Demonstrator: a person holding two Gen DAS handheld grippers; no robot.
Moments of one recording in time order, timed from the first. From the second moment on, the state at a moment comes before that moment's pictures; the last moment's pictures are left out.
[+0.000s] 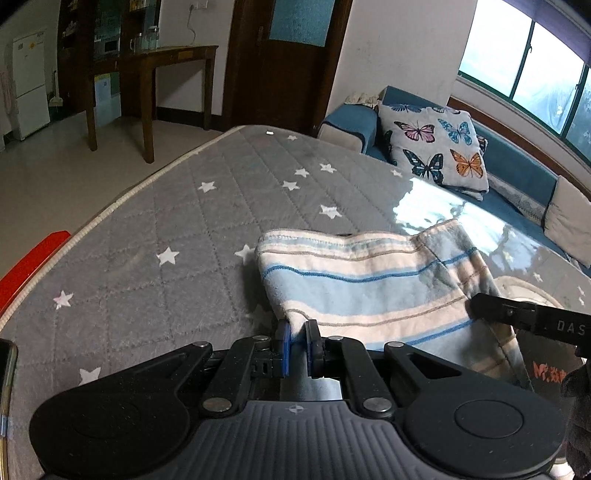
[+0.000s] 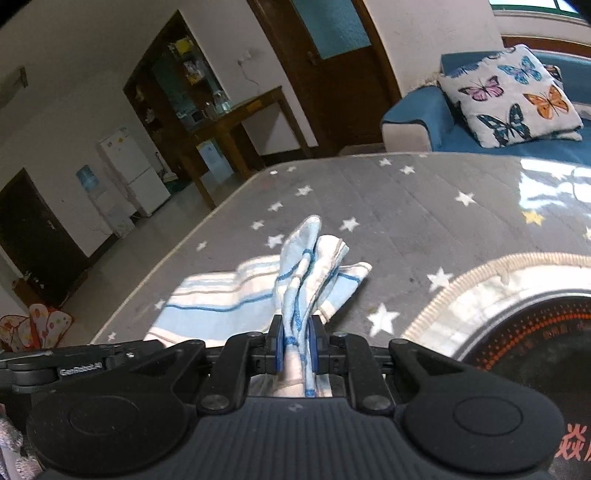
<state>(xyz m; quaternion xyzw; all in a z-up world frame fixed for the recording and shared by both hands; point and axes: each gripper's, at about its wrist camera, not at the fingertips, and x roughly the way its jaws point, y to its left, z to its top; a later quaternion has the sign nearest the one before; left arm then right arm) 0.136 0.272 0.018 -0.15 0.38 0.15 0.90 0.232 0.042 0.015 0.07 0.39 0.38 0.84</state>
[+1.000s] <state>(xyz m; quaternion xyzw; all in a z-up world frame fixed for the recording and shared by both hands) 0.195 0.265 0.034 -0.13 0.37 0.12 0.91 0.251 0.058 0.011 0.03 0.38 0.37 0.85</state>
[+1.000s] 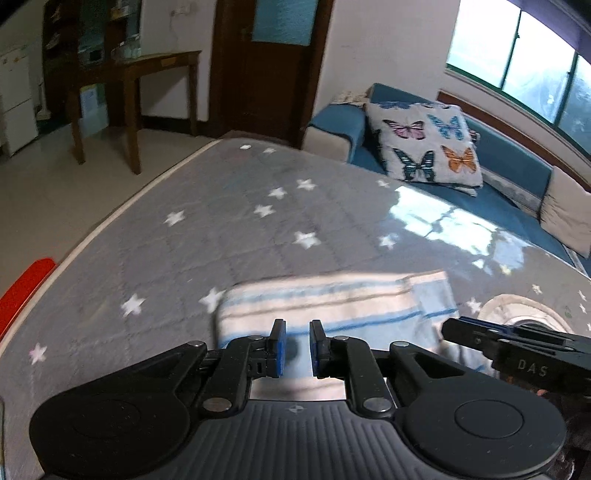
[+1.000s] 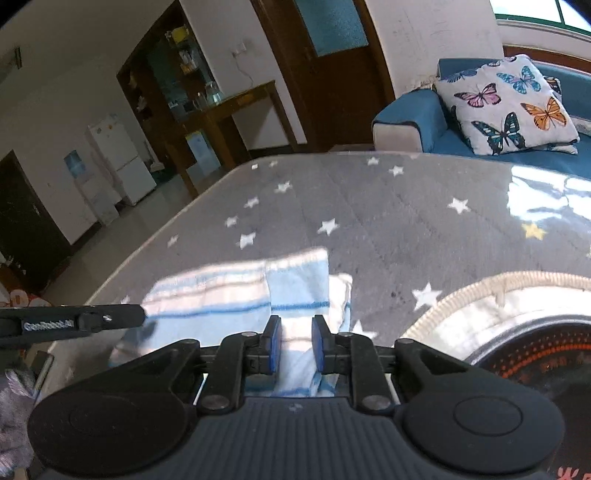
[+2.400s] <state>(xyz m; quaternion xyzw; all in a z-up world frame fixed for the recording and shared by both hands) 0.136 0.242 0.019 -0.08 0.39 0.11 0.91 0.167 0.037 0.025 -0.03 0.35 0.42 0.83</state>
